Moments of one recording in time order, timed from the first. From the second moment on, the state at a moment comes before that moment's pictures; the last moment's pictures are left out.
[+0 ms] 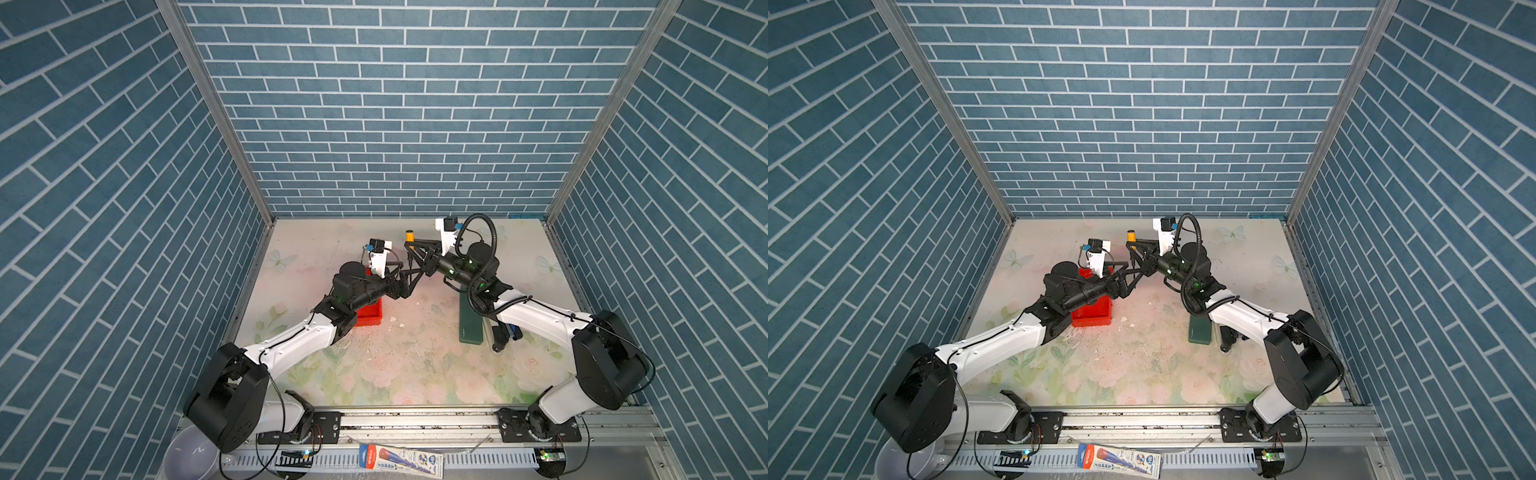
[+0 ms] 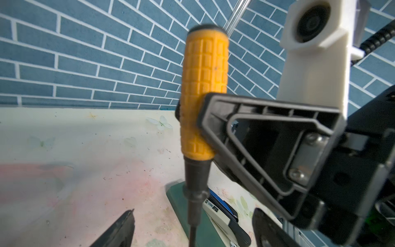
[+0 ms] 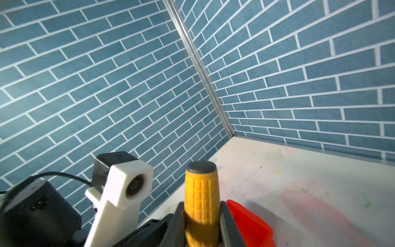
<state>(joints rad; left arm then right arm) -0.59 1.35 0.72 0.54 0.35 -0.53 0.69 1.55 0.96 0.72 -0.42 0.54</state>
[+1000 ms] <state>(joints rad) -0.59 1.36 0.73 0.57 0.34 -0.53 0.69 1.57 0.95 0.77 -0.45 0.58</state>
